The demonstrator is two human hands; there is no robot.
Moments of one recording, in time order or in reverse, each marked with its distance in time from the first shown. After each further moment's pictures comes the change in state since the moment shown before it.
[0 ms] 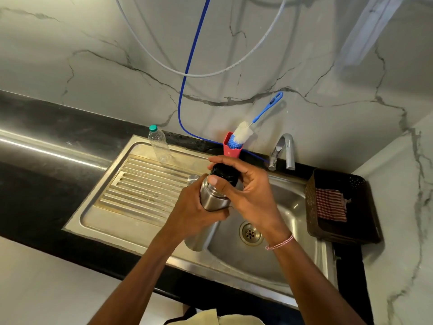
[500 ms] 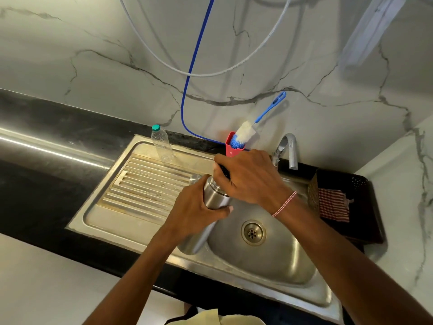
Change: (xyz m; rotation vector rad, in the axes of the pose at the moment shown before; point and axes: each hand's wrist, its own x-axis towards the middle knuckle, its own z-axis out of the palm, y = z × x) left_hand 0.002 -0.010 -0.005 0.276 0.026 -0.057; right_hand 0.041 0.007 -0.009 -1.353 -0.171 -0.367
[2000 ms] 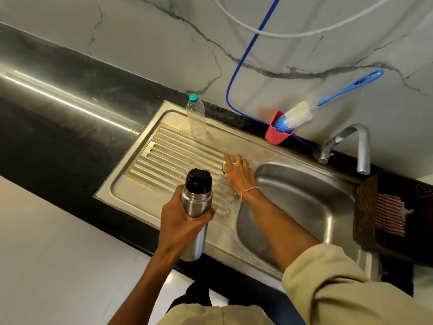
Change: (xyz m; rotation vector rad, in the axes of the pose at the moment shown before) left_hand -0.041 -0.126 -0.038 -0.158 0.347 -0.272; right_hand 0.044 -0.028 0.317 0.170 -0.453 0.276
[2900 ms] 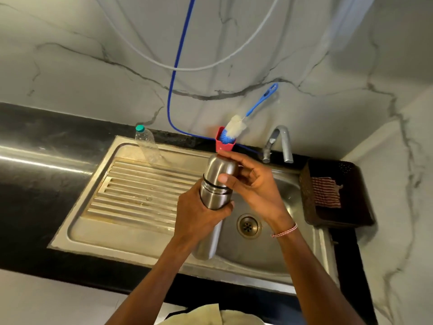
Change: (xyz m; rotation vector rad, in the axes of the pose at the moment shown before) left_hand -0.004 0.109 0.082 -0.039 -0.242 0.161; right_hand -0.188 0.010 -0.240 1.351 0.322 -0.054
